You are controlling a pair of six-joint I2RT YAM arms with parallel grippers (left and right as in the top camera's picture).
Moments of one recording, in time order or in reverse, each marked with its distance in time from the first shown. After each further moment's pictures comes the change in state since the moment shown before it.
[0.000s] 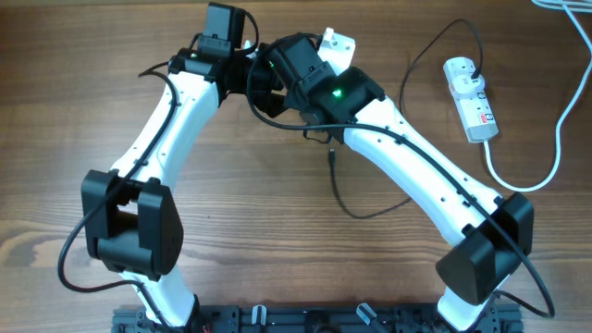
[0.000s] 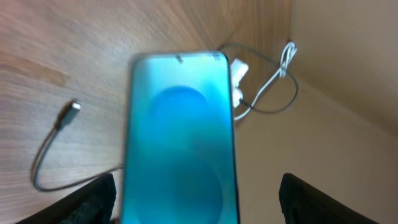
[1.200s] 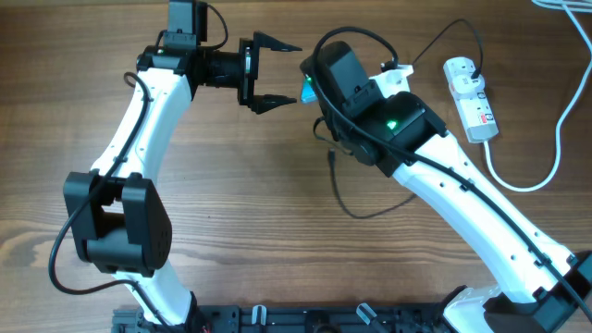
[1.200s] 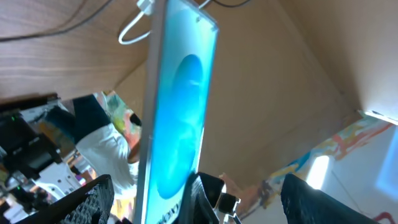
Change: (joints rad) left arm 0.117 0.000 0.002 -0.008 0.581 -0.211; right arm 0.002 -0.266 -0.142 0.039 -0.046 0.856
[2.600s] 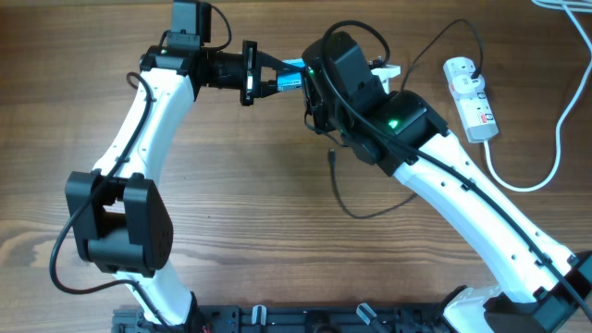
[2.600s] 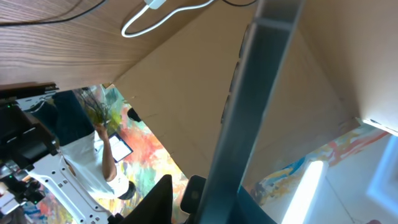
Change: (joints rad) left arm -0.012 0.000 0.000 -0.007 -0.006 -0.047; right arm -0.005 0.000 0.000 0.117 -0.173 0.126
